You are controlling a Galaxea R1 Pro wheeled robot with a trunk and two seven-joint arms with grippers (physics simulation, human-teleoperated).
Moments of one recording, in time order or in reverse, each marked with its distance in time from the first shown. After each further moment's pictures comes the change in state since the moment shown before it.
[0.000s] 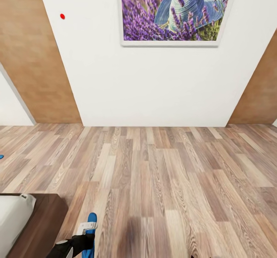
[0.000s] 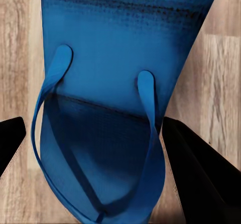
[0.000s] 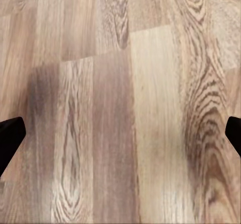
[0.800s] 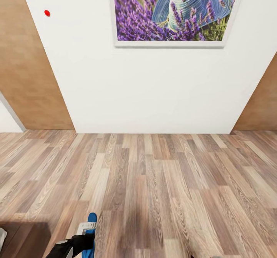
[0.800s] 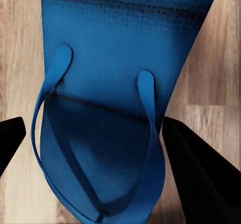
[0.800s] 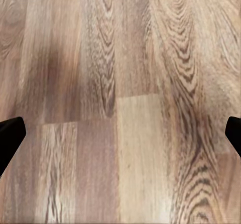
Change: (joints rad) left arm 0.000 0.000 0.000 0.000 0.000 0.000 0.000; right arm 0.000 0.000 0.000 0.001 0.000 0.000 0.000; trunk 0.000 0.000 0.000
